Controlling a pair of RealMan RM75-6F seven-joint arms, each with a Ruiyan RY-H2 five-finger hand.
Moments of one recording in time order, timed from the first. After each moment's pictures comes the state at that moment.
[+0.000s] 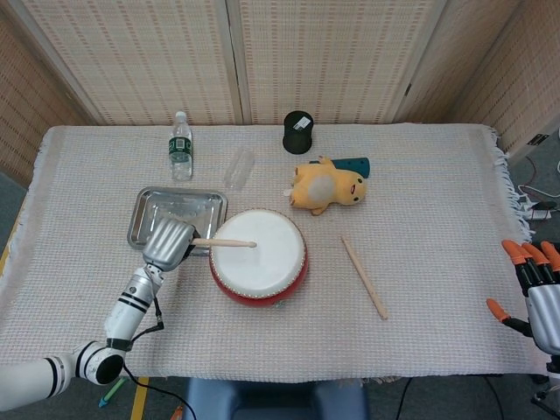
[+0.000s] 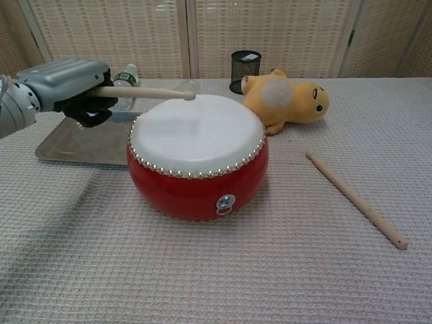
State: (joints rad) left arm -0.73 -1.48 -0.19 -1.47 1.19 1.08 0.34; right arm 0.03 -1.04 0.07 -1.60 -1.59 1.60 0.06
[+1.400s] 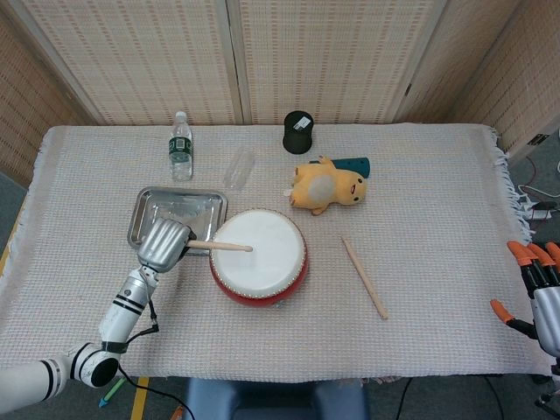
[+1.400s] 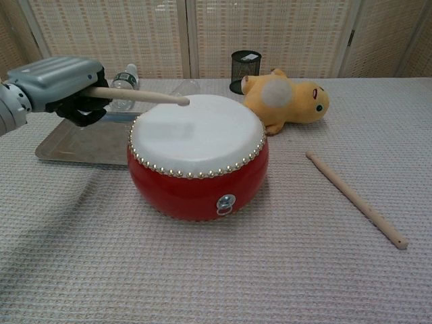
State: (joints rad) left arm -0.70 -1.47 -0.19 -1.45 1.25 1.13 0.30; right arm 0.02 -1.04 0.07 -1.60 -1.59 1.62 0.07
